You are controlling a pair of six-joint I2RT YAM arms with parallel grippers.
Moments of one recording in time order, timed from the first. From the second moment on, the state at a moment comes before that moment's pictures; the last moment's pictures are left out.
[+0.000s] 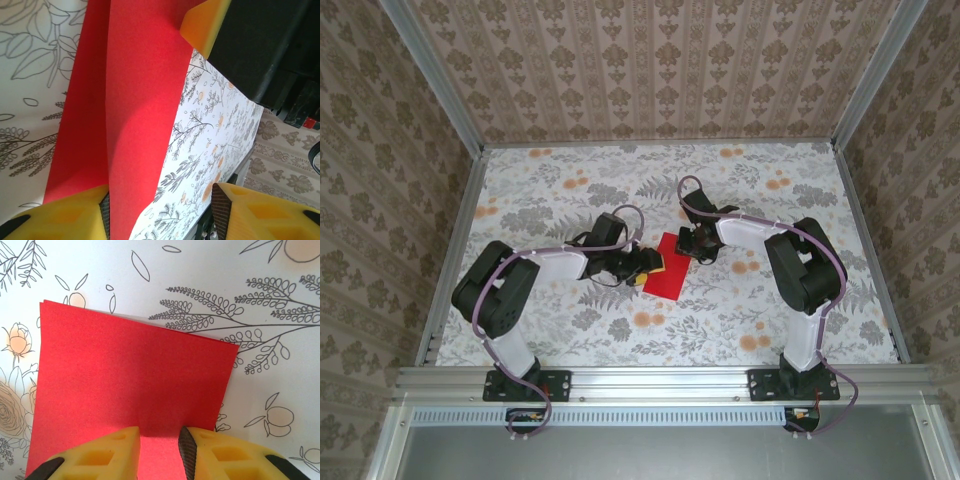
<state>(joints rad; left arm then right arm) -0.65 1.73 0.82 0.04 0.69 -0.96 0.46 1.91 1.19 -0.49 -0.11 0.71</state>
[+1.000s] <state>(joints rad) -0.68 1.80 0.83 0.27 0.79 -1.05 0.45 1.91 1.19 -0.49 -0.15 0.71</state>
